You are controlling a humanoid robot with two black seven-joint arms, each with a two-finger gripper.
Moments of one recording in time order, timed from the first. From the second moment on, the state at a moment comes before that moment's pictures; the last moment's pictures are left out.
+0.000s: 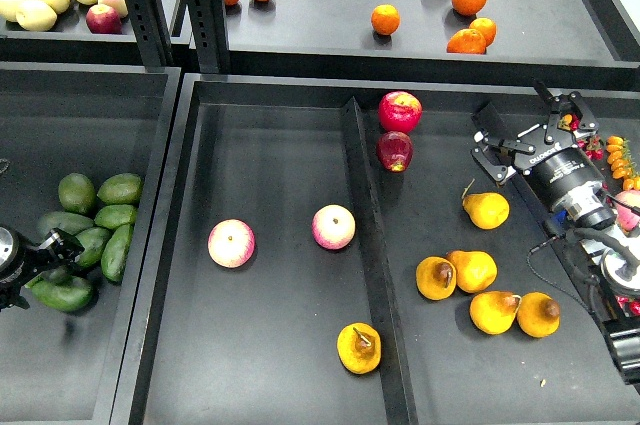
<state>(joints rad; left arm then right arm) -0.83 0.54 0.06 -0.59 0.40 -0.49 0.49 0.41 -0.34 1.21 0.98 0.06 0.39 -0.24</state>
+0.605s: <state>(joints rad) -0.83 0.50 0.03 -0.57 0.40 -0.49 0.49 0.70 -0.61 0.49 0.98 -0.03 0.58 -0.47</state>
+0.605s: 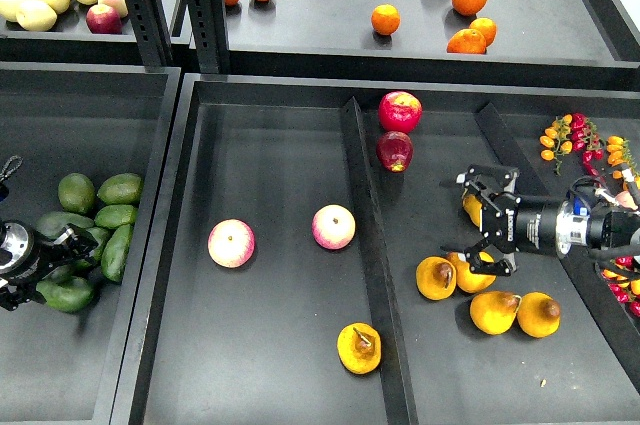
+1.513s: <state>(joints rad) -0.81 0.46 -0.03 -0.57 0.40 -0.49 0.49 0.91 -0.39 0.06 0.88 -0.30 0.58 -0.49</state>
